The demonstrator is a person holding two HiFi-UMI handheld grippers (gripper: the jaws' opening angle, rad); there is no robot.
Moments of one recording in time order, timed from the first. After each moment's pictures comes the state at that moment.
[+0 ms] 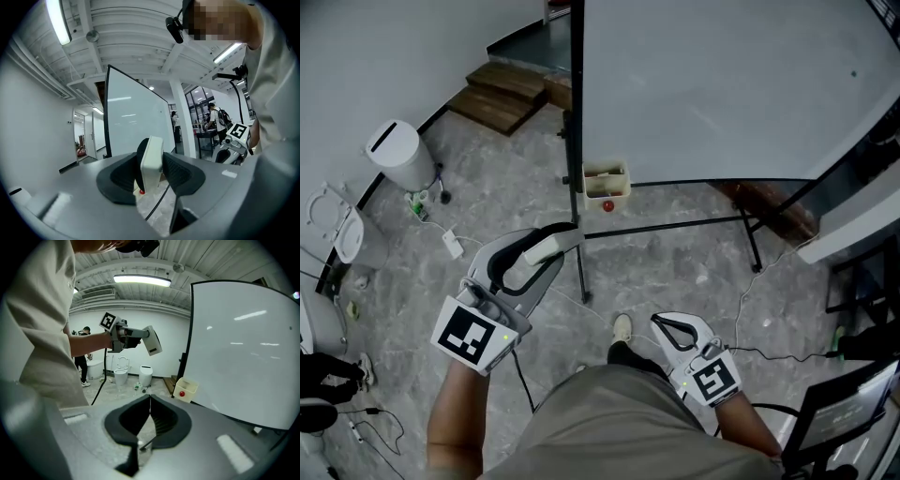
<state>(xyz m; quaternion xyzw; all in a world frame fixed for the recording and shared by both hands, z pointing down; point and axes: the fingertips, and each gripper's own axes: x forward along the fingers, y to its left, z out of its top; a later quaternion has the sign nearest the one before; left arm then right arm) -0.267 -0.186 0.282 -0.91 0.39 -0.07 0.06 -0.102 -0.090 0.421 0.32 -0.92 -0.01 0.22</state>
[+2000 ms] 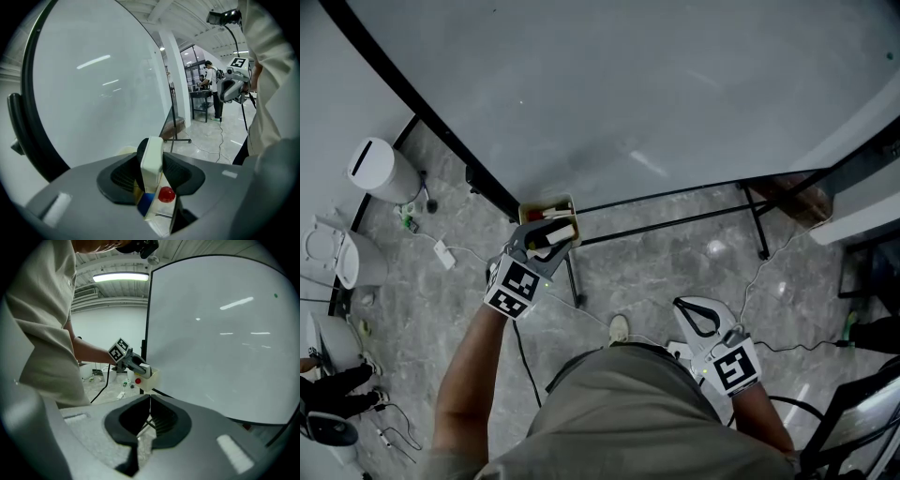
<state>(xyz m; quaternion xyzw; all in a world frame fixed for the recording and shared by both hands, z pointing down) -0.137 -0.416 0.507 -0.89 0.31 -0.33 0.04 0.052 -0.268 0.455 0.36 -0.90 0.05 0.22</state>
